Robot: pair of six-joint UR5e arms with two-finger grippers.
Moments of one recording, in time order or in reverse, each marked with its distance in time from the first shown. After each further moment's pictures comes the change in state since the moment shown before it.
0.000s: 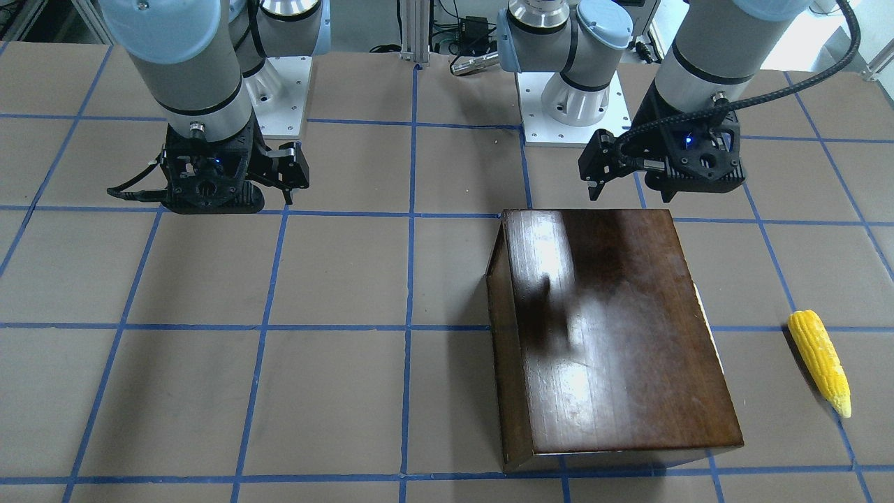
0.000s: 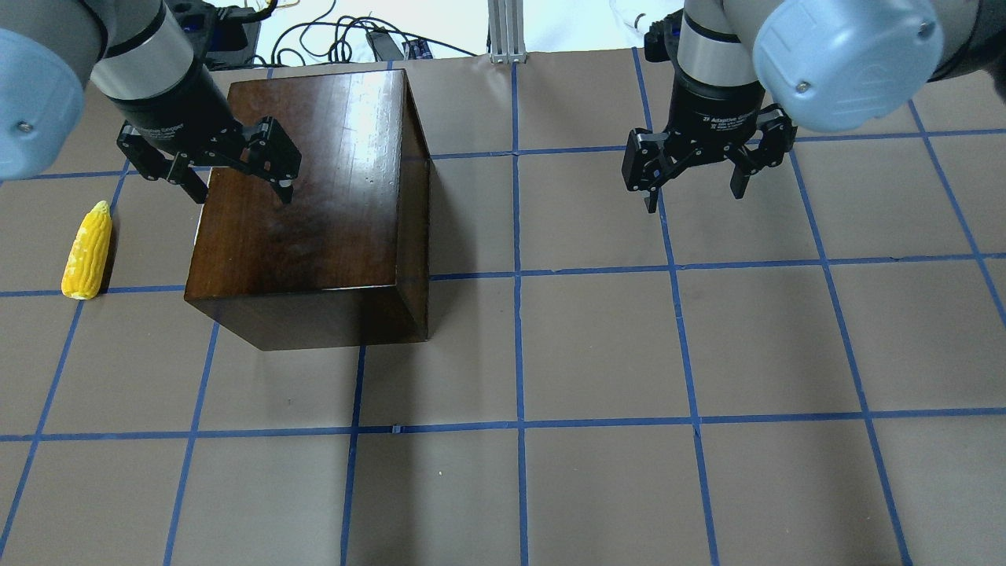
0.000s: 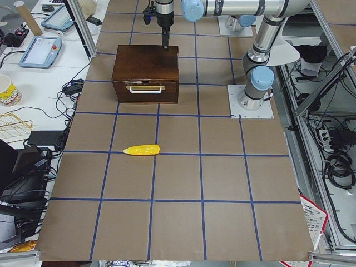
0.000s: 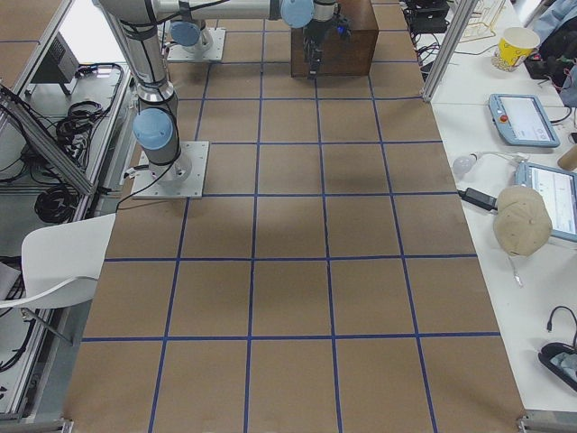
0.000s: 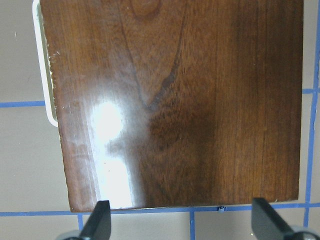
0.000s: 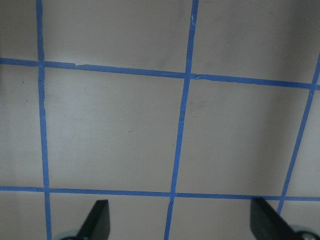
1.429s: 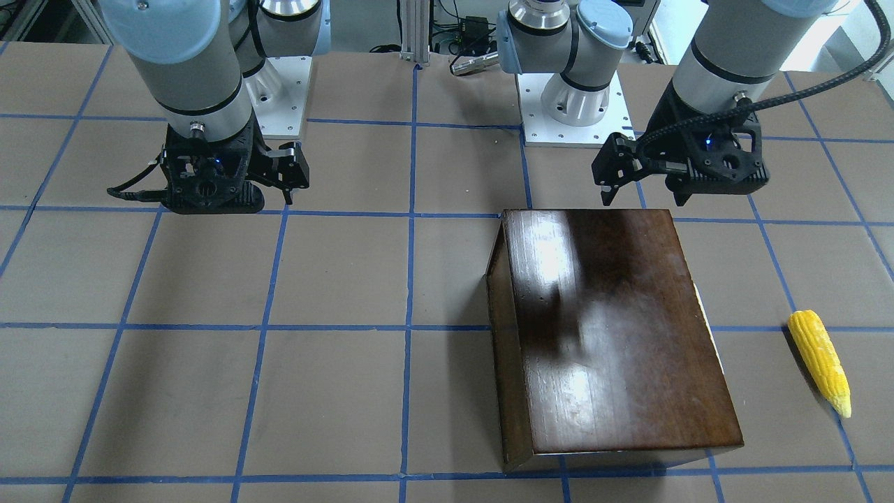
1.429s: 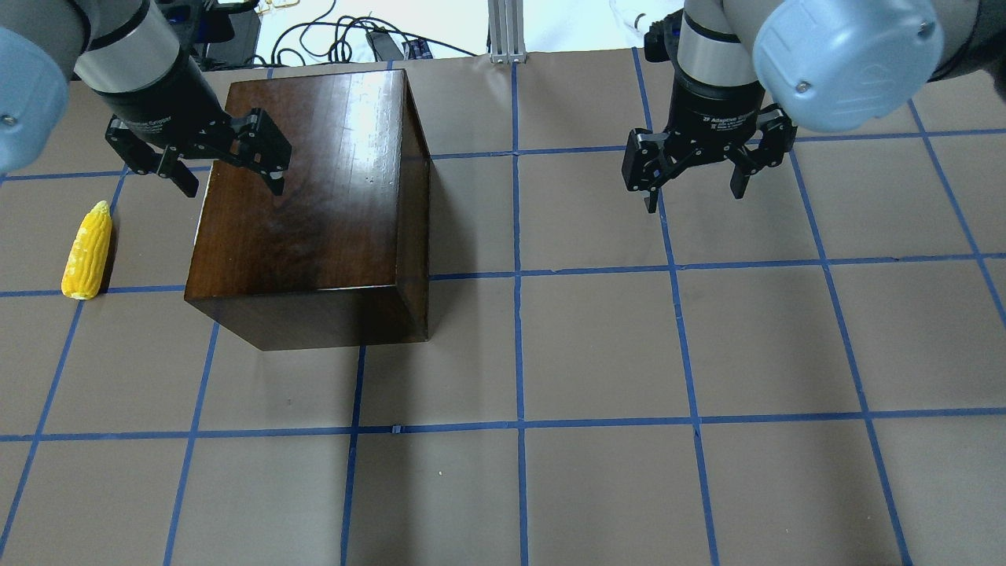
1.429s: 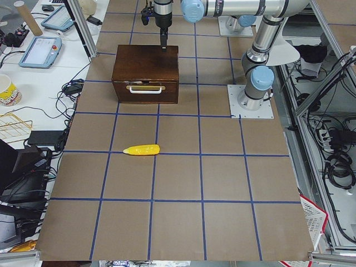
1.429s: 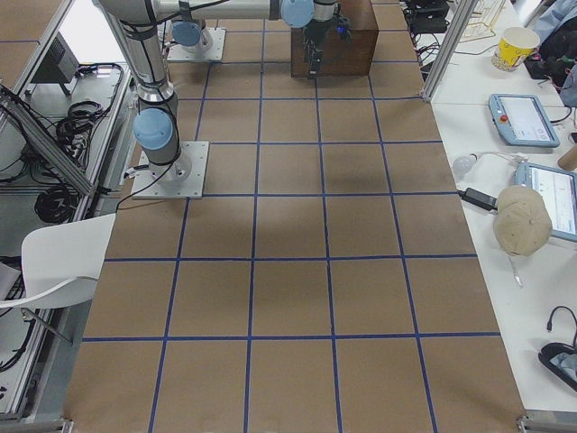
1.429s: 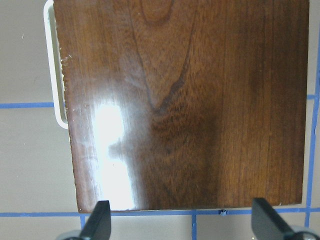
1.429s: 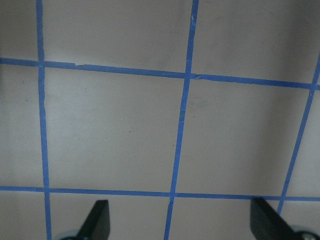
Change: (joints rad) left arm 0.039 -0.005 0.015 0.016 -0.006 0.002; right arm 0.000 0.000 0.000 0.000 0.000 -0.001
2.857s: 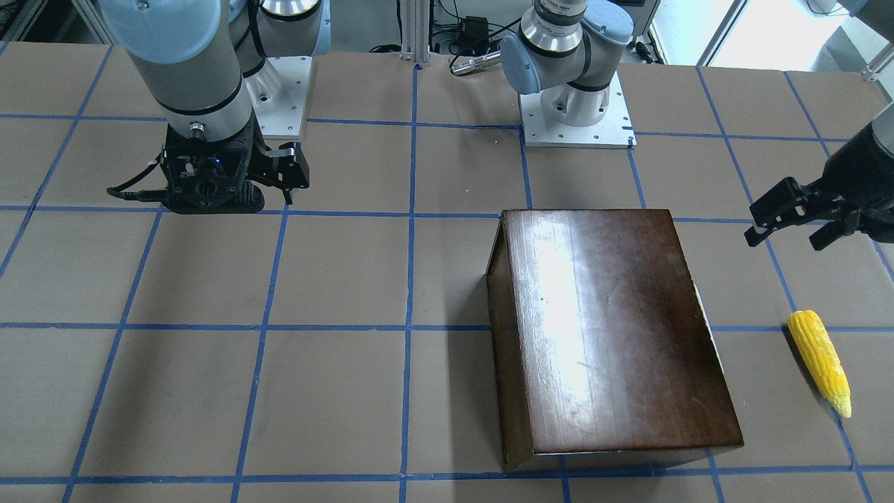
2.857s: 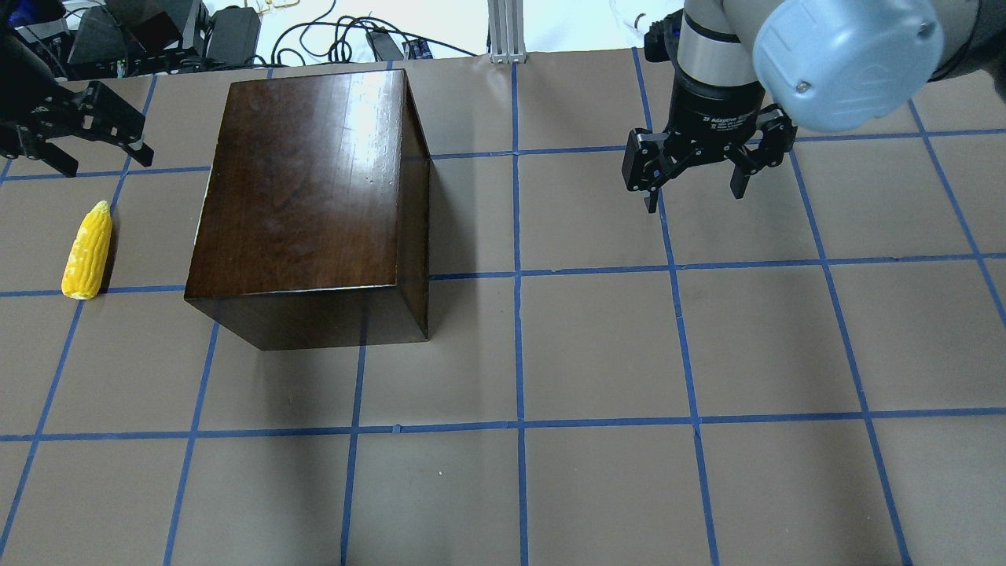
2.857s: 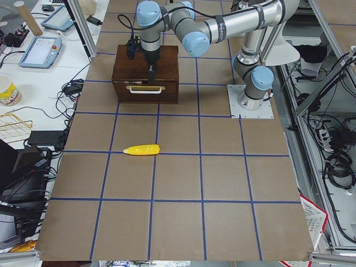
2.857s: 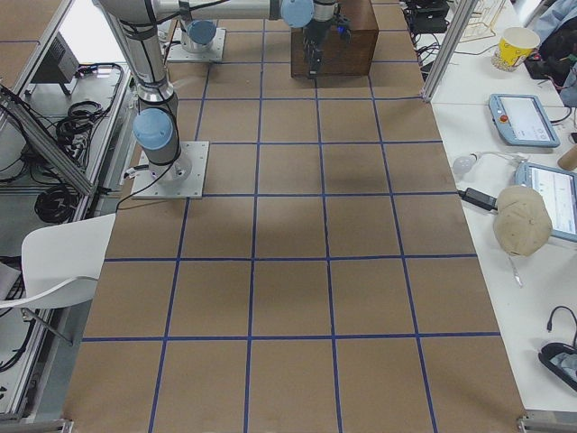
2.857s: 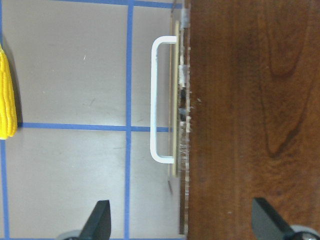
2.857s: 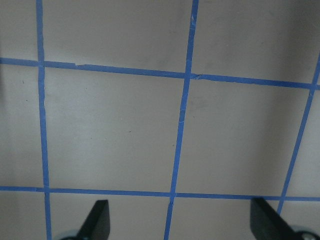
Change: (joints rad) left arm 0.365 -0.109 0.054 0.058 -0.107 0.401; right arm 0.000 0.000 0.000 0.000 0.000 0.000
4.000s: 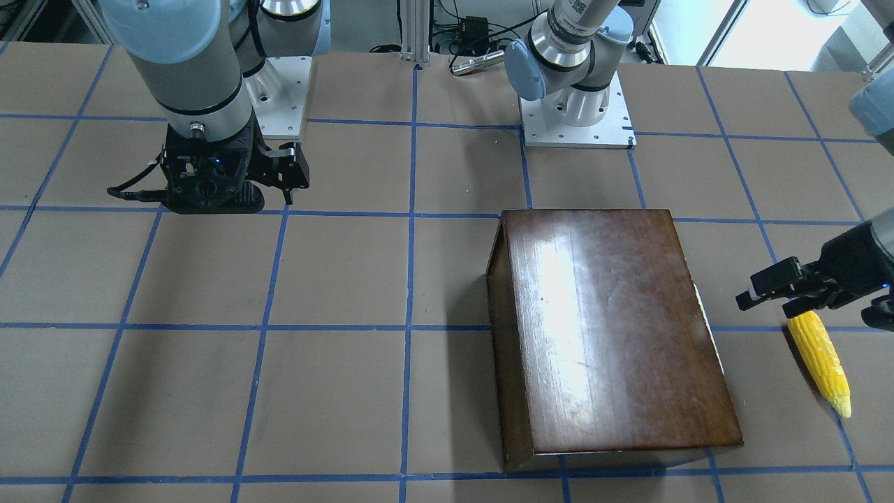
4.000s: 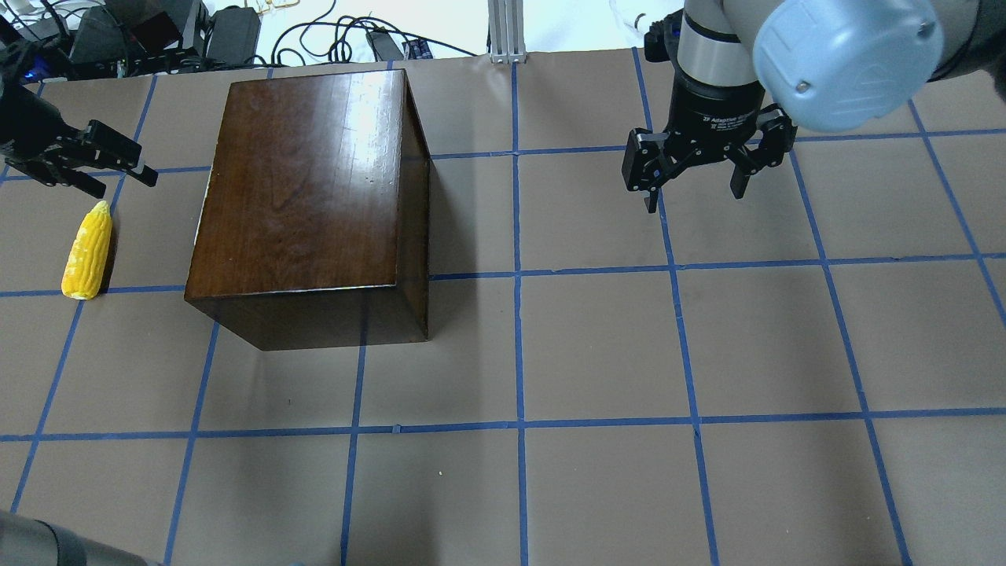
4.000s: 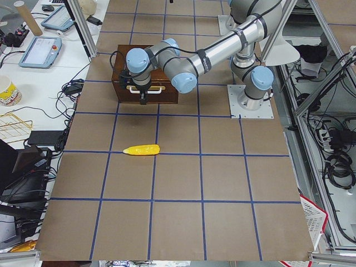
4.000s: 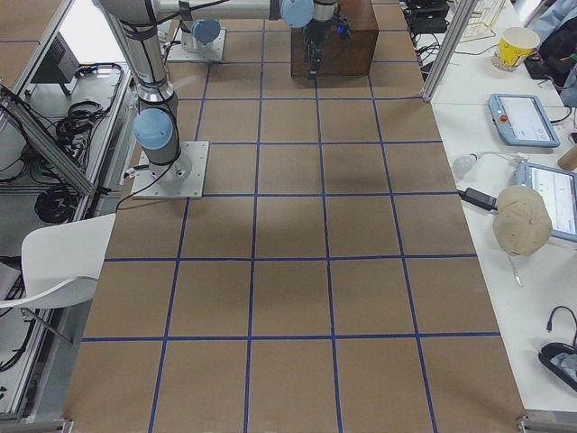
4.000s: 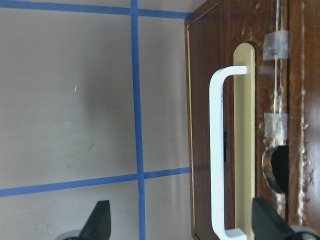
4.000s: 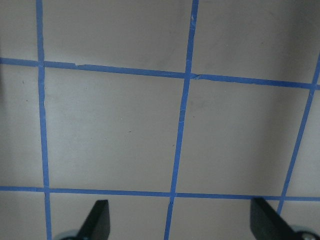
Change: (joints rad) left arm 0.086 -0.193 -0.019 0.069 -0.208 0.070; right arm 0.000 0.000 0.000 0.000 0.000 0.001
